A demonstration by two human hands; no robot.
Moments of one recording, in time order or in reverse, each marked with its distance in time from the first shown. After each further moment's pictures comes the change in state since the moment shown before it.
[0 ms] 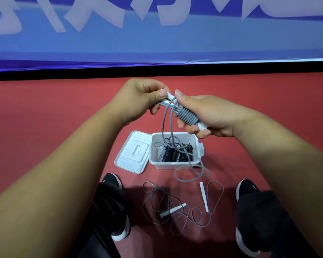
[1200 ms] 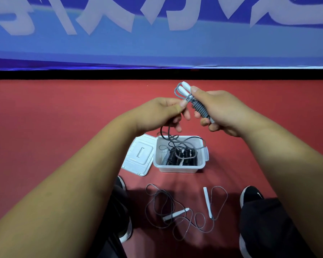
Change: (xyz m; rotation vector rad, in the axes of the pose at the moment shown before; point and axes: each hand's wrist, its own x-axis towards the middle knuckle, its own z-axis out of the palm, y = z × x) left_hand 0.001 -0.007 0.023 -0.224 -0.277 -0.199; right_hand 0.018 -0.004 -0.011 -0.056 0.322 -0.058
